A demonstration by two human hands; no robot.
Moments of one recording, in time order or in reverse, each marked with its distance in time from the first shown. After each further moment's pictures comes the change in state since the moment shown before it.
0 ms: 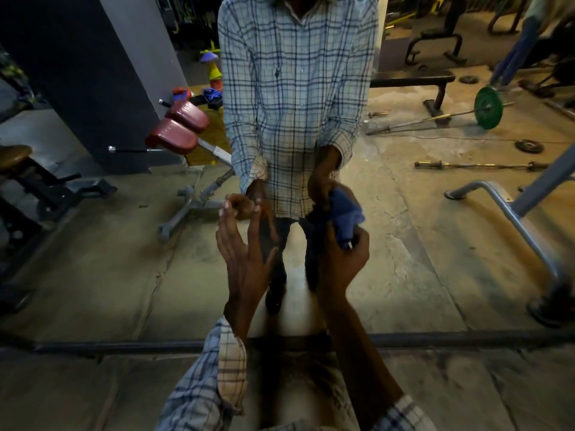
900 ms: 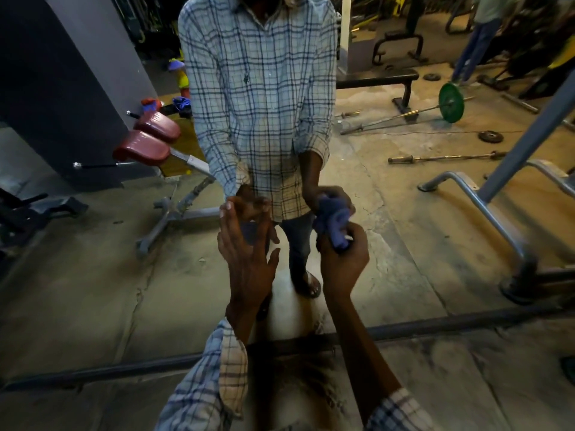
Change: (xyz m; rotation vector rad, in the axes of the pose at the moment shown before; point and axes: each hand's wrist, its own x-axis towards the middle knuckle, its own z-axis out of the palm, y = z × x) left_hand 0.004 0.045 0.024 0.018 0.033 0.142; right_hand 0.029 0.006 -0.047 -0.195 0.017 -0.180
